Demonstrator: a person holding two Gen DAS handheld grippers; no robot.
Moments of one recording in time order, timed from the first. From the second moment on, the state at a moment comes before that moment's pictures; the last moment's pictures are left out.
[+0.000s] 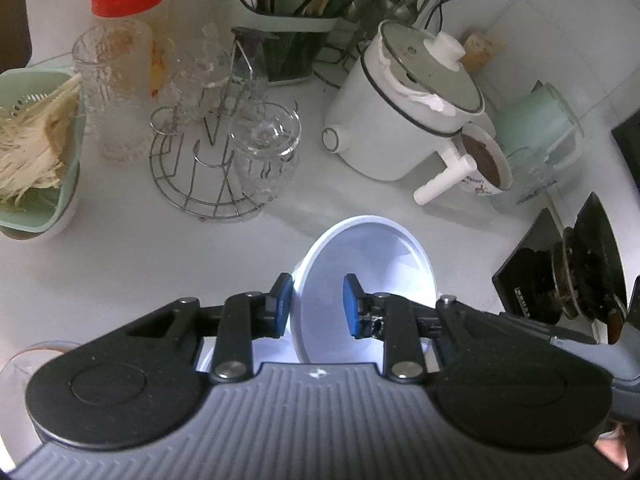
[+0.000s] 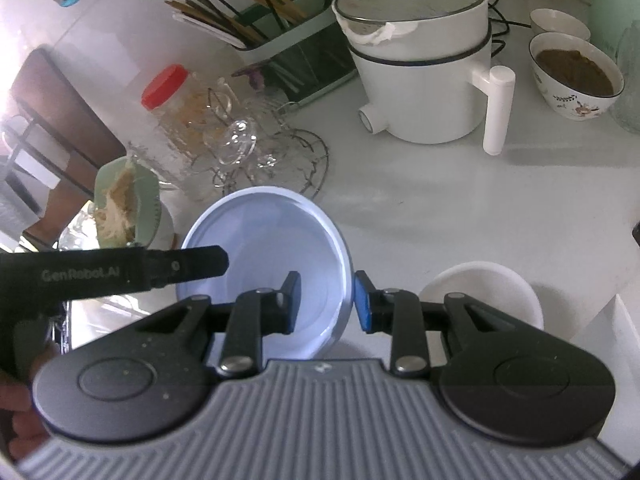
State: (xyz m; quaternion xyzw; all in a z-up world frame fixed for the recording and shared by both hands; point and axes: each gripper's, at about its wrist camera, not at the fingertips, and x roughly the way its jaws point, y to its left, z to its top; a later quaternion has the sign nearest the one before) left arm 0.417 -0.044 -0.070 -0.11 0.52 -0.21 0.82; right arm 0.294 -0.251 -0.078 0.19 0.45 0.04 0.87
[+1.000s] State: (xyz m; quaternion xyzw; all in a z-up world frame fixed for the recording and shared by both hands) left arm 0.378 0.002 -0.133 -0.12 0.57 -0.15 0.80; right arm 0.276 -0.201 -0.132 0.15 0.52 0.08 0.84
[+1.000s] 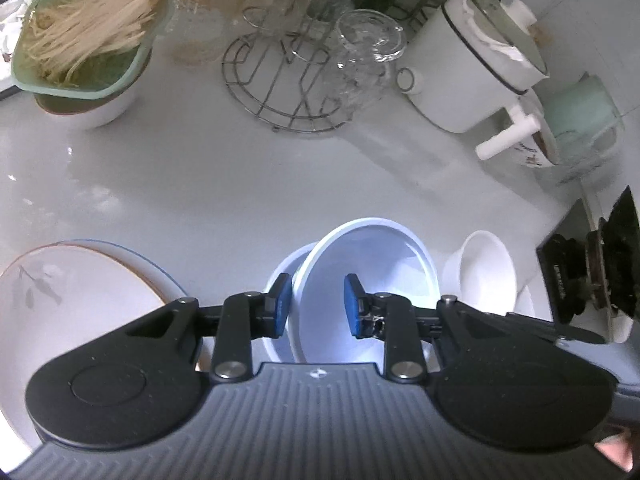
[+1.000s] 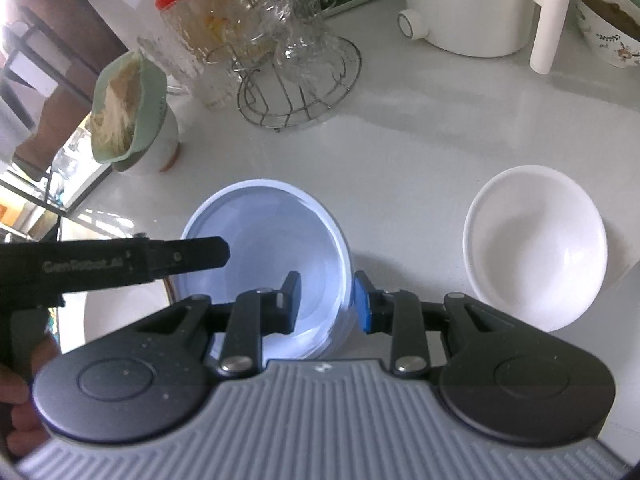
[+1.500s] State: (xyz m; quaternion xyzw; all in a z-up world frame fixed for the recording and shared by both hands) left arm 0.375 0.011 -0.139 -0.12 0.56 -0.13 0.81; right arm 0.277 -0.197 -0.142 0.14 0.51 0.08 0.84
